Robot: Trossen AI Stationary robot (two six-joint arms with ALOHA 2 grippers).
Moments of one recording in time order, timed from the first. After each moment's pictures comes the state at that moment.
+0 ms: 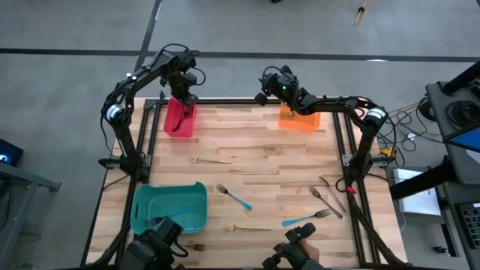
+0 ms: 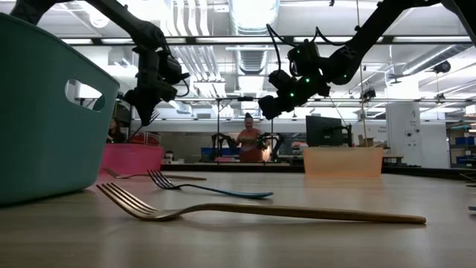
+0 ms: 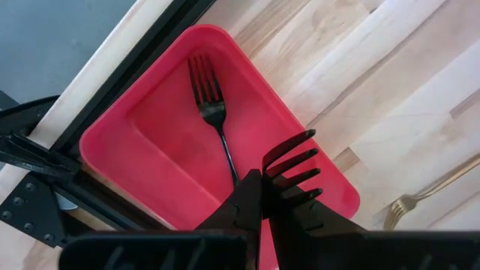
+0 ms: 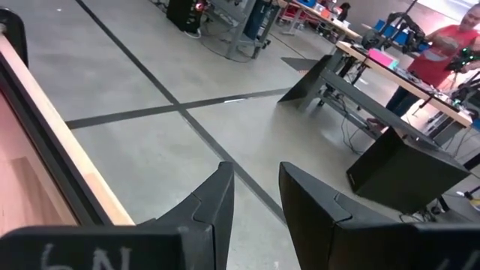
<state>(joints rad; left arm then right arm) 1.00 1.86 1.66 -1.36 0.05 0.20 -0.69 1.82 1.09 0.53 0.23 -0.37</state>
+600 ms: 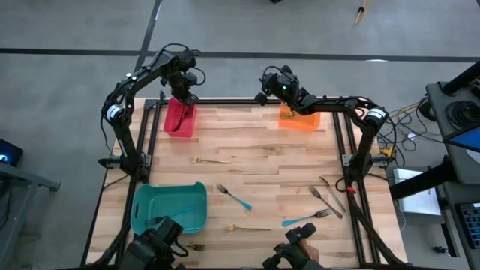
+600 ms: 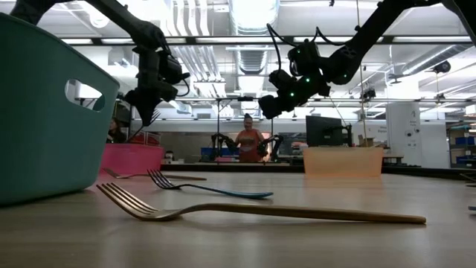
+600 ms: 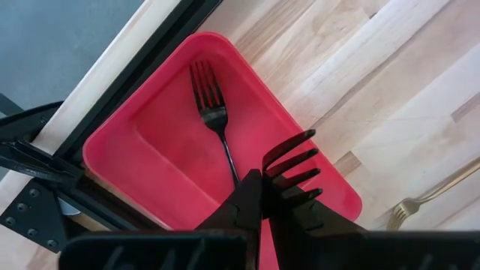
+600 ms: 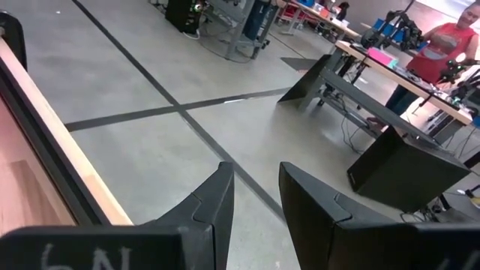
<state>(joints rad) 1.00 1.86 1.66 -1.35 0.04 0.21 -0.69 1.82 1.09 0.53 0.23 -0.36</state>
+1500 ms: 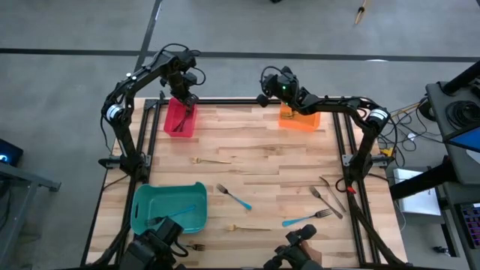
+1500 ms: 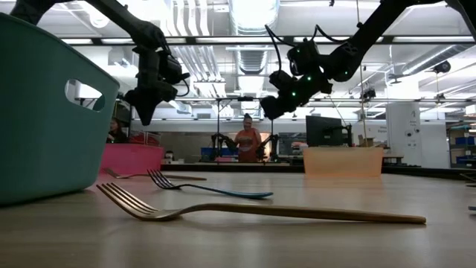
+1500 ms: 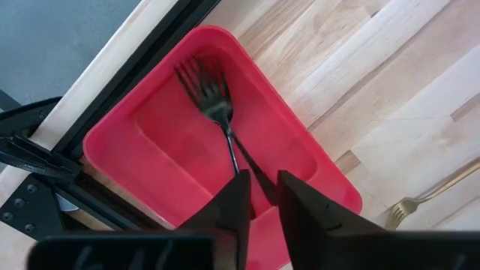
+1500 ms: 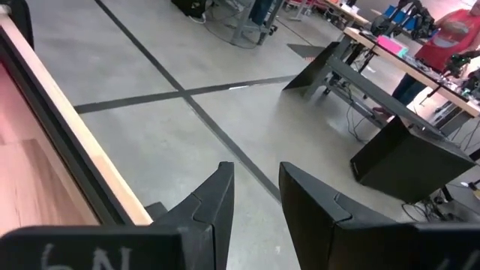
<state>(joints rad) 1.00 1.86 1.66 -1.36 0.04 0.20 -0.69 1.79 1.09 0.44 0.23 -0.36</state>
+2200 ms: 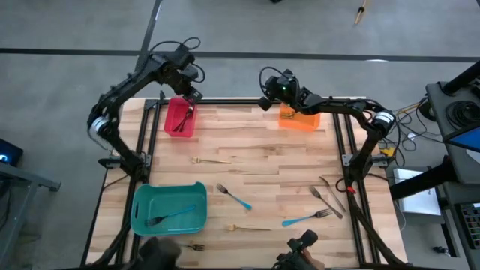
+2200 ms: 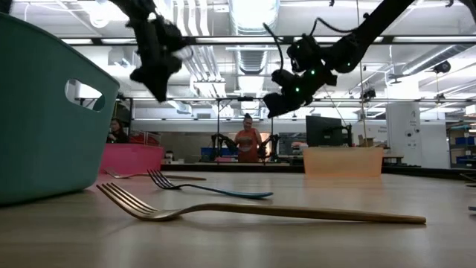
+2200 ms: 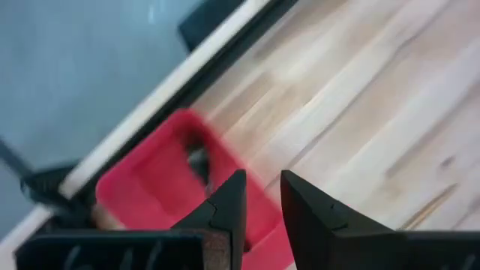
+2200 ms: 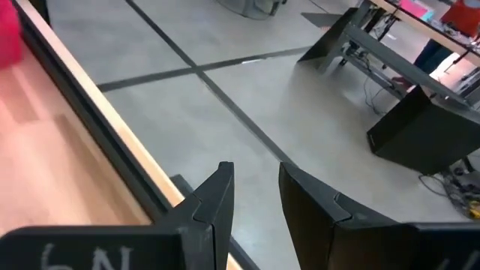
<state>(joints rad) 0.89 1.64 1.60 -1.18 0.04 0.09 -0.67 1.73 1.09 0.27 0.23 -0.27</state>
